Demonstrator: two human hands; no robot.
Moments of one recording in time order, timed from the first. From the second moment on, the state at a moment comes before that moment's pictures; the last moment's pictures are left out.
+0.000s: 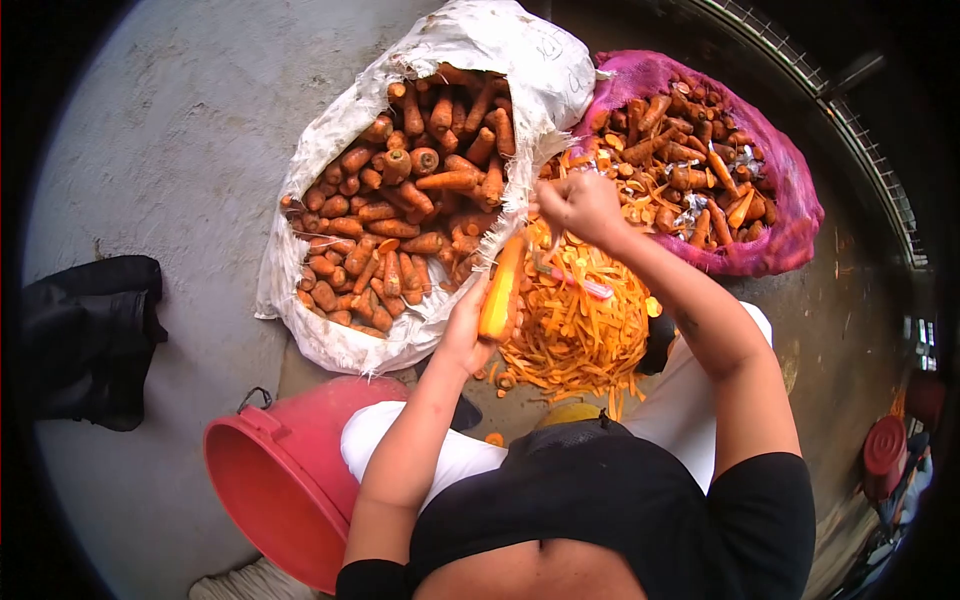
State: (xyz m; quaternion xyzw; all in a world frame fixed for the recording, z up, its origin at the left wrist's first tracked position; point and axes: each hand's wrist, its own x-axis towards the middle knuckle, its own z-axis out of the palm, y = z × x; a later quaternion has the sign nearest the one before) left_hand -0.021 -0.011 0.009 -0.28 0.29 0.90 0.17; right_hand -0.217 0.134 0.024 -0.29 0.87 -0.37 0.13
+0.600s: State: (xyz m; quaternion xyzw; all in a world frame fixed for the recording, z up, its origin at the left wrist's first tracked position) left_hand -0.018 0.007 0.024 -0.28 0.33 0.88 0.18; right_hand -0.204 0.137 0.016 -0.36 0.87 -0.33 0.07
